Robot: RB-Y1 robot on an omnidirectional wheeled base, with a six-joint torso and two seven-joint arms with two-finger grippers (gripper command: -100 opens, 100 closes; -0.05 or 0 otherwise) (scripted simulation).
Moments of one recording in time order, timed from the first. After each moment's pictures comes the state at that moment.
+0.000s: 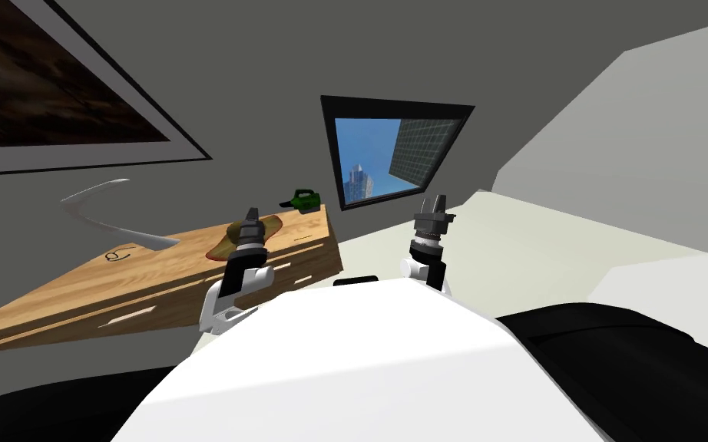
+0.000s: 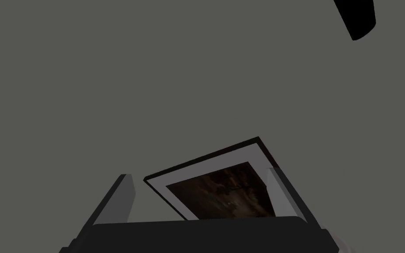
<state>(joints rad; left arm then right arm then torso) 0.35 0.21 0.33 -2.25 0.03 0.07 -0.26 0.49 0.05 -0.03 -2.29 -0.12 -0.59 0.01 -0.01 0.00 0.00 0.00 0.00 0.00</state>
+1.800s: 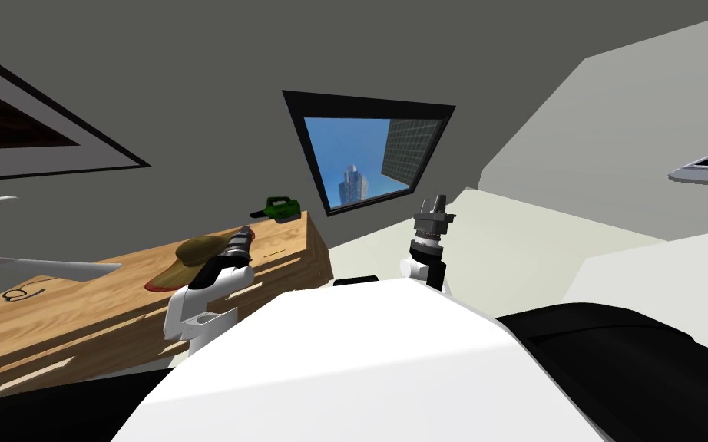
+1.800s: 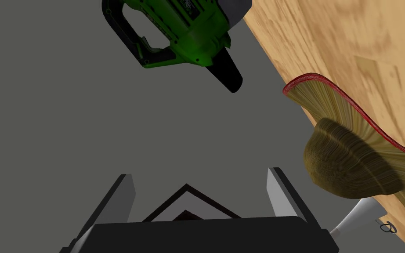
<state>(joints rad) 0.30 0.29 0.52 -2.17 0.11 0.60 -0.39 0.49 0.05 -0.03 -2.29 -0.12 -0.59 0.01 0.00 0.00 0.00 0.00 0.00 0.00</state>
